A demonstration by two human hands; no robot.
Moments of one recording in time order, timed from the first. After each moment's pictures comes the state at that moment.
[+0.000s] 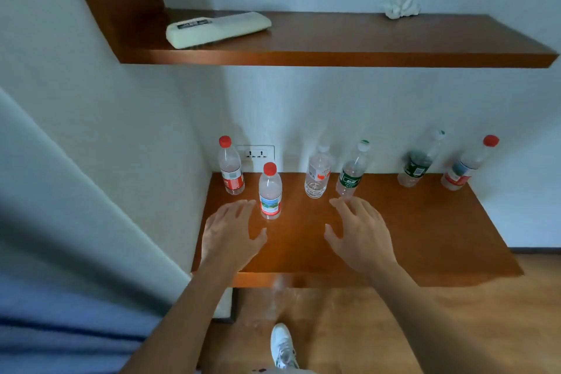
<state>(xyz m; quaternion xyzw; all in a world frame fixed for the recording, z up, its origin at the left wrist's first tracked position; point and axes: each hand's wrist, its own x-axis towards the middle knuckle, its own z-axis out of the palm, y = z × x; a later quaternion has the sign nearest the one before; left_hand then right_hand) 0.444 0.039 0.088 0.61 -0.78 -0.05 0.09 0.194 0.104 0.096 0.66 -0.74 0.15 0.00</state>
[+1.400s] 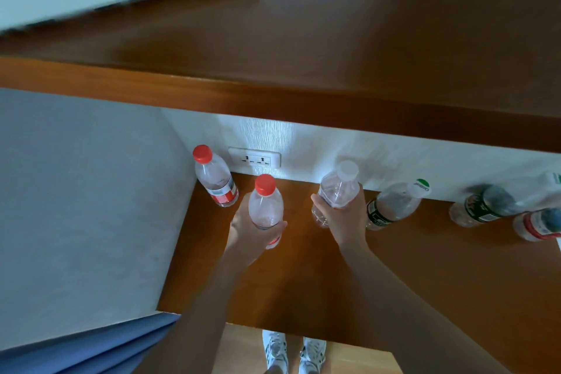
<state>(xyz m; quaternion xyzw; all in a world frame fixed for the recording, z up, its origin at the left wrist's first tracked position) 0.359 -0.119 -0.001 0.66 -0.55 -0.42 0.29 0.168 -0.128 -0.017 0.43 -0.78 0.38 -0.26</state>
